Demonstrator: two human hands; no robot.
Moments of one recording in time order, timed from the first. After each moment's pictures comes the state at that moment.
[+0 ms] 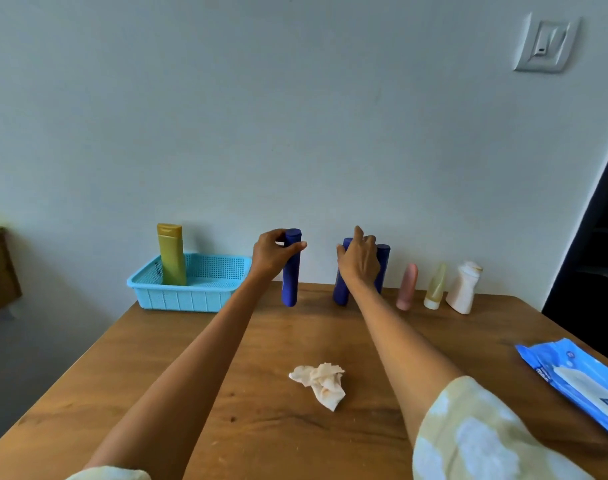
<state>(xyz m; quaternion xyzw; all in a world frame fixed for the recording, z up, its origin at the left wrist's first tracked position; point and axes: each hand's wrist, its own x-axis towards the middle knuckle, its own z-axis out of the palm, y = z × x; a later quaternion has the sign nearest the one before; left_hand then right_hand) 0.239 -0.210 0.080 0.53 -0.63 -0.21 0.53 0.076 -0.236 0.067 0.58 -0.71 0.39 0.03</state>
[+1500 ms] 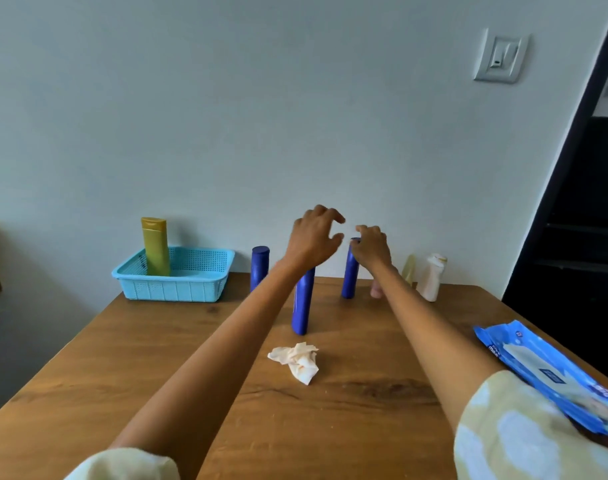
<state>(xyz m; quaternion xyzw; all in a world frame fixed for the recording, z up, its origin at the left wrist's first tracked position) 0.152 -0.144 0.127 0.46 -0.79 0.04 0.39 0.005 -0.198 0.097 0.64 -0.69 0.34 -0.01</state>
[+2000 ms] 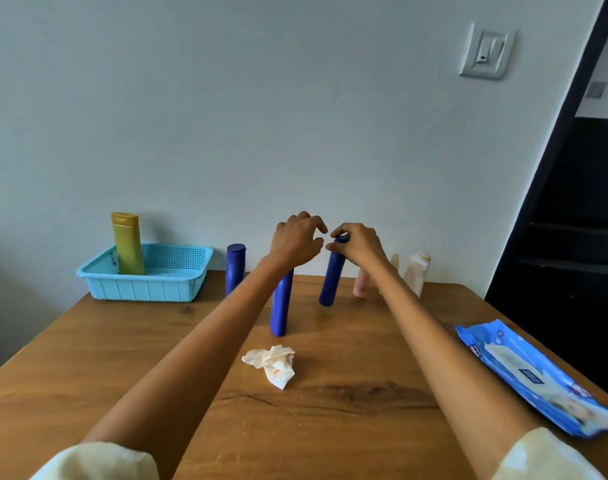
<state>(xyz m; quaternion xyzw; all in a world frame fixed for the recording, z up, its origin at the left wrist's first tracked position) 0.137 -0.168 0.119 0.52 -0.80 0.03 0.31 -0.008 -0.174 0.113 0.68 -0.63 0.35 -0.07</state>
